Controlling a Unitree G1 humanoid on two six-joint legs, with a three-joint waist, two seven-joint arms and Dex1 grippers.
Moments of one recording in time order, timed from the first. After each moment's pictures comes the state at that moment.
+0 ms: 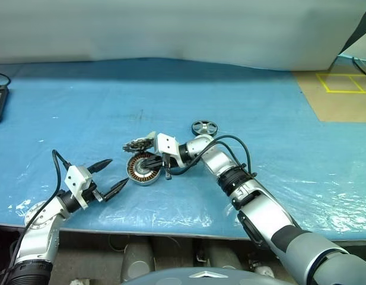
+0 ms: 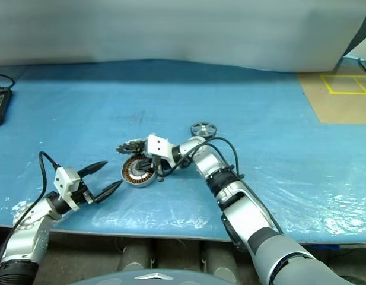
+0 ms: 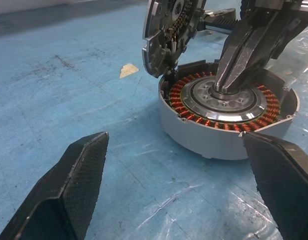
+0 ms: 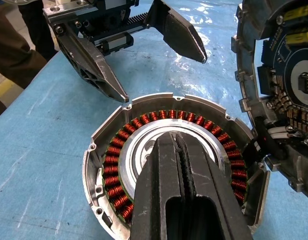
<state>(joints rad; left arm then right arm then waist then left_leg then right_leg) 0.09 0.51 0.20 0.17 -0.39 -0.25 -0.99 -0.83 -0.03 0.40 0.75 -0.04 -0.11 1.18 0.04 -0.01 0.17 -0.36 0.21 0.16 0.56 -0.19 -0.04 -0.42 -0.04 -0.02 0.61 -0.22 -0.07</state>
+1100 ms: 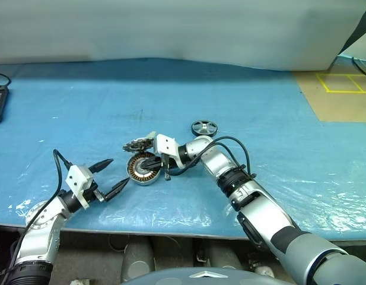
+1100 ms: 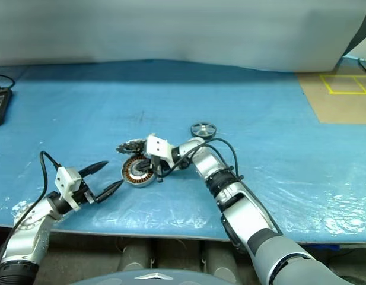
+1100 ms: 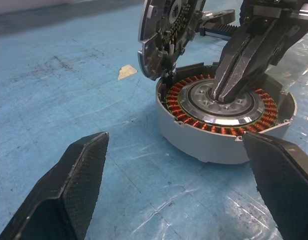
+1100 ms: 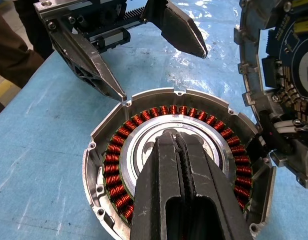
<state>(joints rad) 0.10 0.51 0.19 0.14 -0.39 -0.23 -0.97 -0.82 -0.04 0.41 0.74 -0.06 -0.09 1.16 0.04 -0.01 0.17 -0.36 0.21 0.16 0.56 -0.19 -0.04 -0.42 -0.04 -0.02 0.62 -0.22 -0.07</state>
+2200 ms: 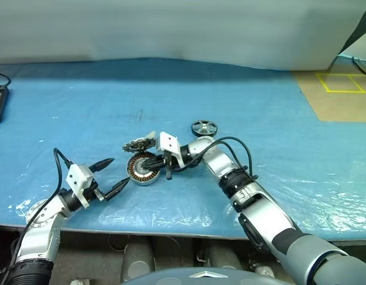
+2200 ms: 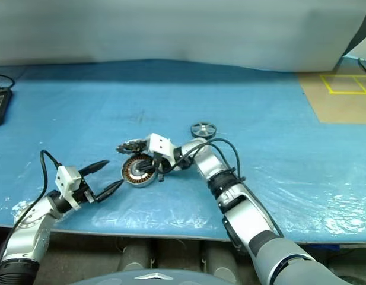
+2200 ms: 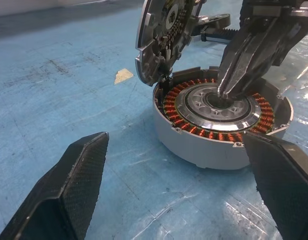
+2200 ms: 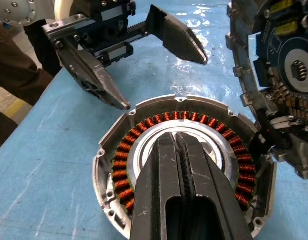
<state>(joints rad) 0.09 0.51 0.19 0.15 -0.40 -0.23 -1.00 -0.81 -0.03 0.38 0.72 0.00 -0.02 1.18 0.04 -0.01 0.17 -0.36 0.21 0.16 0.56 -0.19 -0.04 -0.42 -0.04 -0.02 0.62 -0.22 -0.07</state>
